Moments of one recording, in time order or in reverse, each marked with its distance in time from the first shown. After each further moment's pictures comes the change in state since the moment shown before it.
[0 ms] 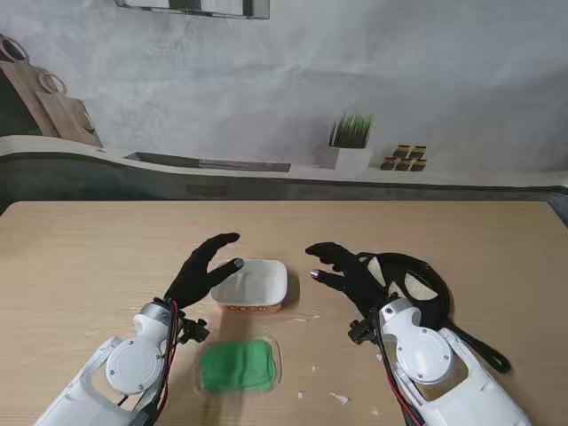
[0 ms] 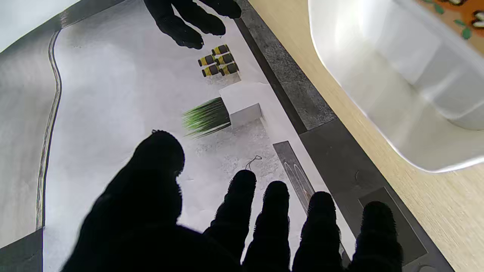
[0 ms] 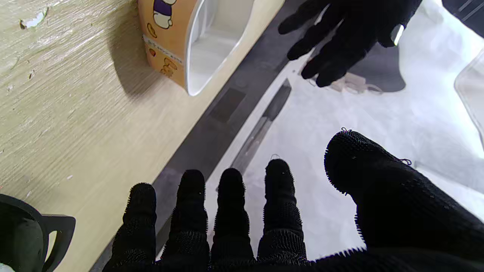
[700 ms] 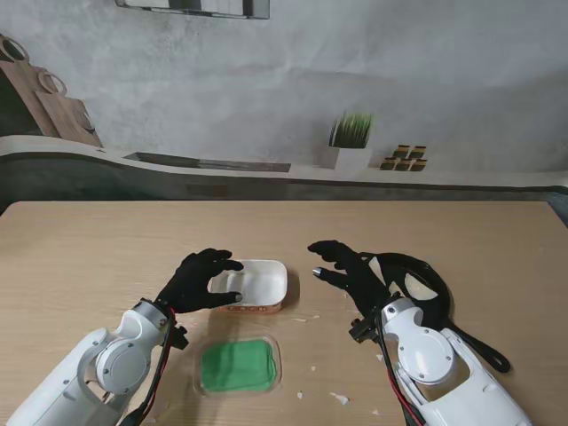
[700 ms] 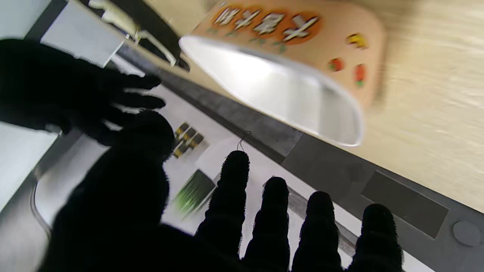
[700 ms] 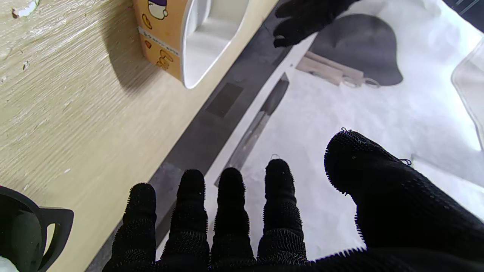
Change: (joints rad) left arm -0.020 0.058 -0.030 0.029 0.457 -0.028 -0.092; right arm -0.005 -0.003 0.012 -0.003 0.007 -0.009 -0.009; left_hand -0.057 -0.175 0.104 0.000 0.155 -0.091 0.051 0.033 0.031 -0.010 0.014 0.001 0.000 -0.015 0.000 0.000 -0.017 0.000 0.000 -0.025; right_hand 0.000 0.000 0.000 0.000 0.001 -0.001 0.000 -0.010 0.000 0.000 0.019 0.011 0.000 0.000 0.000 0.000 0.000 0.000 -0.007 0.022
